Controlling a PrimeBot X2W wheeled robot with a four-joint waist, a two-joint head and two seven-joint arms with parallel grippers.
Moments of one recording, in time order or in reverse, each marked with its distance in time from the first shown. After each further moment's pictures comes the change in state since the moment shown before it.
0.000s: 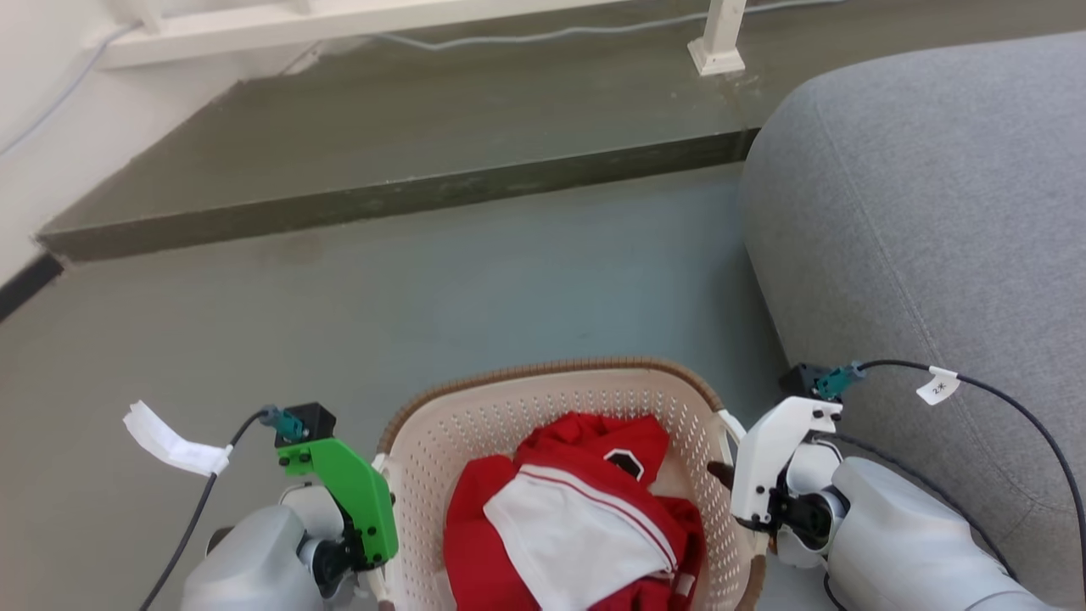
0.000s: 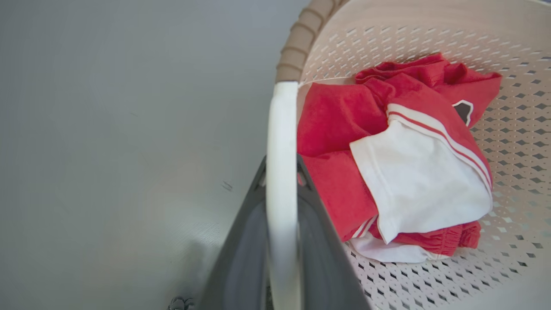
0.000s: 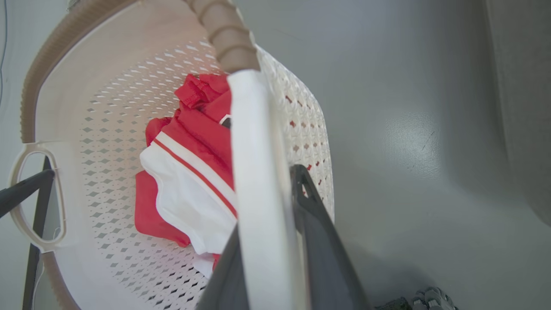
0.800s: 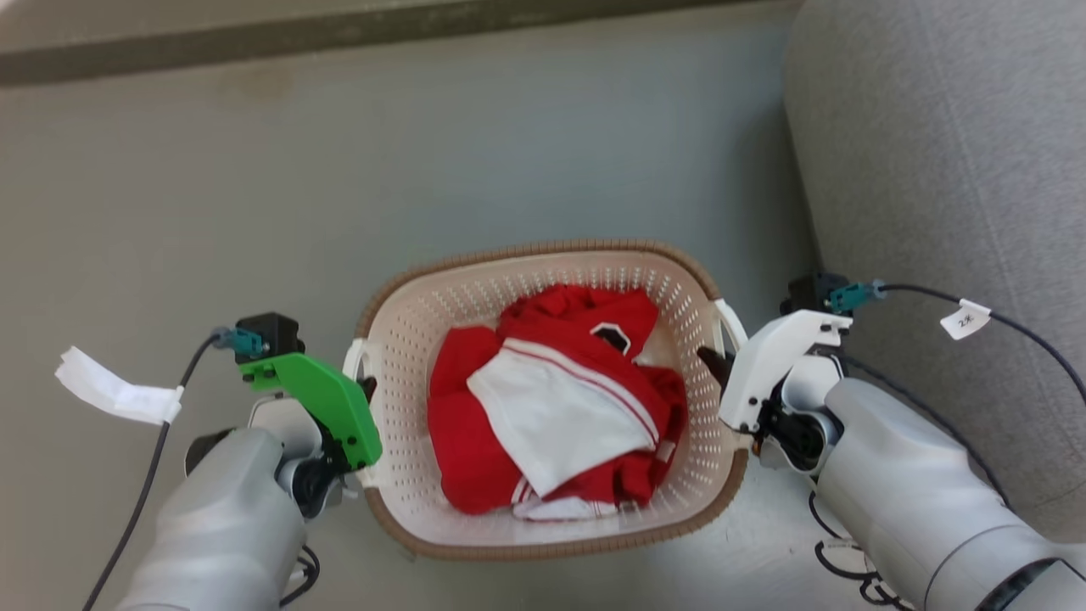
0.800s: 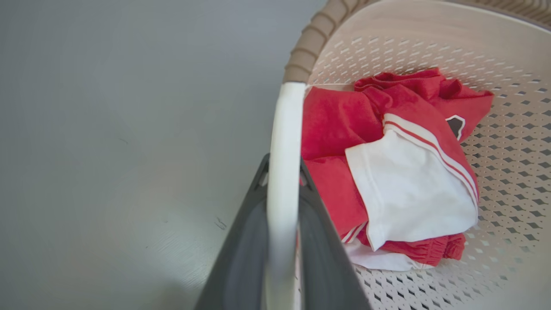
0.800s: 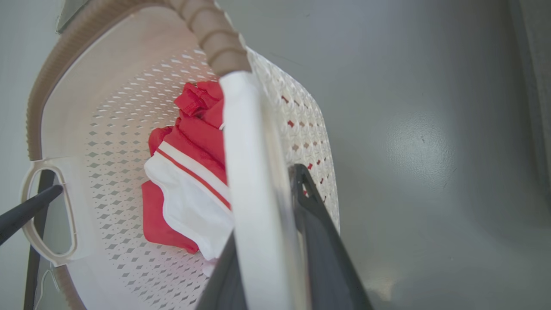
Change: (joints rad) left arm -0.119 0.027 0.042 -0.039 -0.019 0.000 -0.149; right arm -0.131 0.005 -0.026 -0.015 0.008 0.000 -0.158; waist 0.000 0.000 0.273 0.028
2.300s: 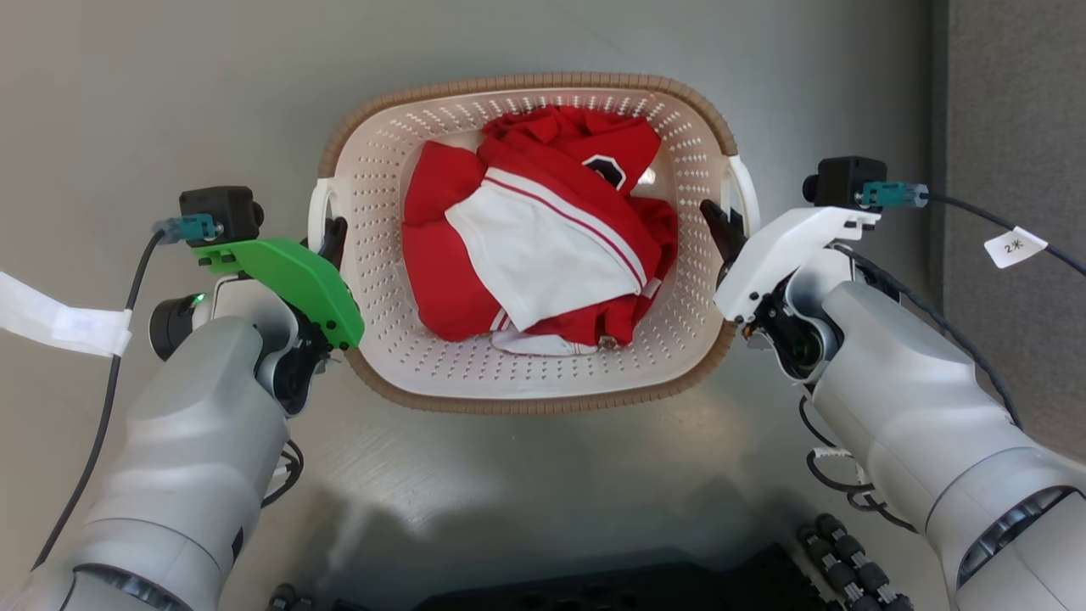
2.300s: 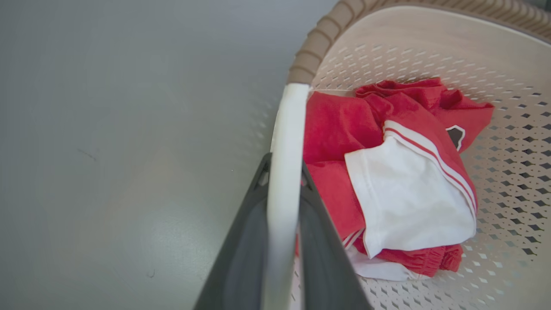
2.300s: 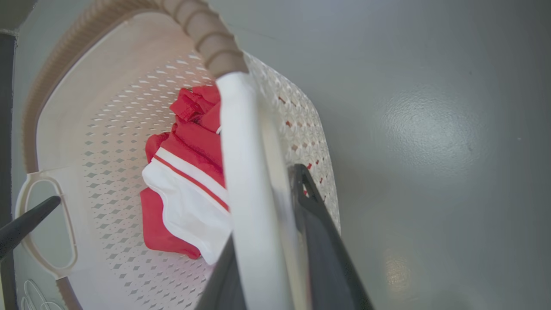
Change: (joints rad) left arm -0.182 0.017 -0.001 -0.029 0.027 0.000 -0.215; right arm -0.159 -0.008 0.009 -0.033 0.019 0.001 -0.222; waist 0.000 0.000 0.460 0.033
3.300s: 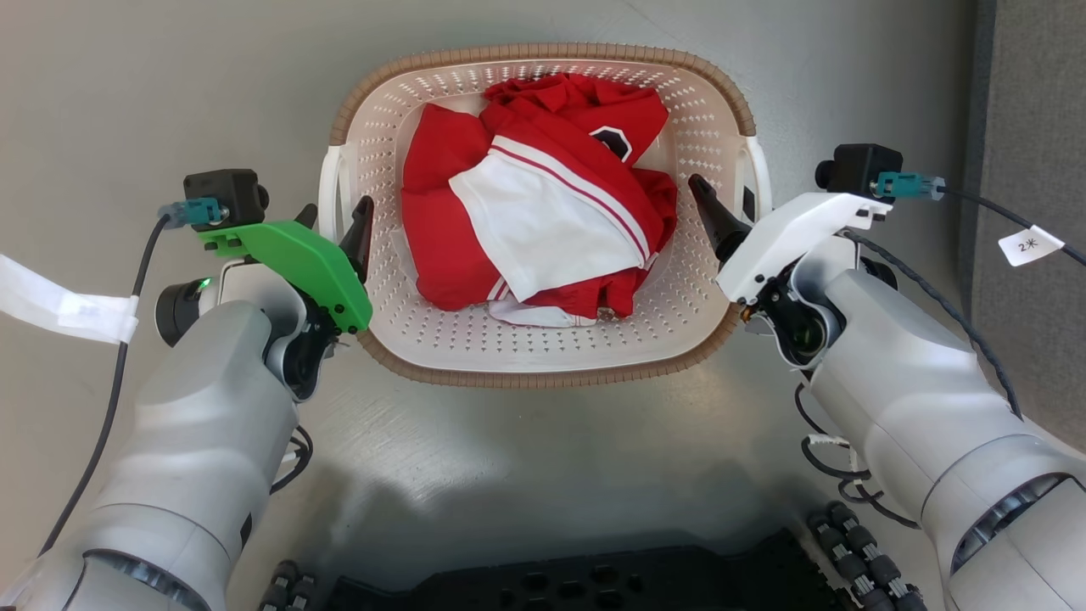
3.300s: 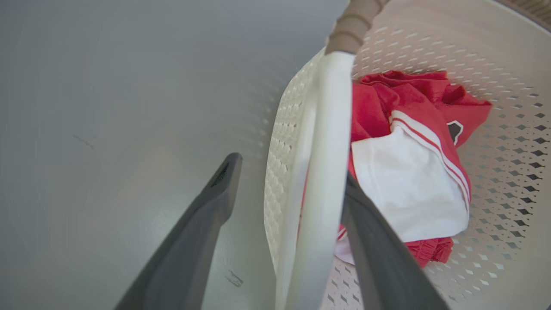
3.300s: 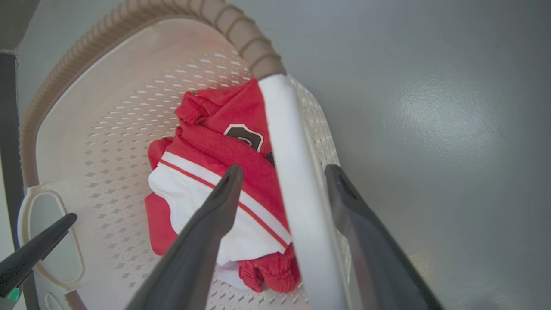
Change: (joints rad) left arm -0.034 -0.020 -0.020 0.017 -0.017 -0.007 -0.016; right arm -0.039 0.010 0.007 0.050 0.071 0.018 -0.041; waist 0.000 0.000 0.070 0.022
